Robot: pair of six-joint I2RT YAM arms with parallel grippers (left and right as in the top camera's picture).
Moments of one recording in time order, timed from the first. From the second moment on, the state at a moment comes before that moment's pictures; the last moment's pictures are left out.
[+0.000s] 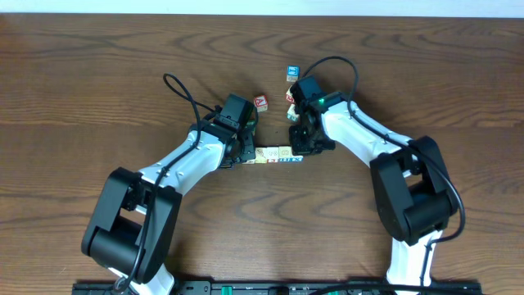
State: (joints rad) left arm -0.45 1.80 1.05 -0.49 0.04 -0.58; right arm 0.47 2.06 1.39 -0.80 -0.11 0.37
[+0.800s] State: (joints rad) left arm -0.47 1.81 1.07 -0.52 -0.17 -0.58; right arm 0.54 2.06 1.39 -0.85 -0.10 0.37
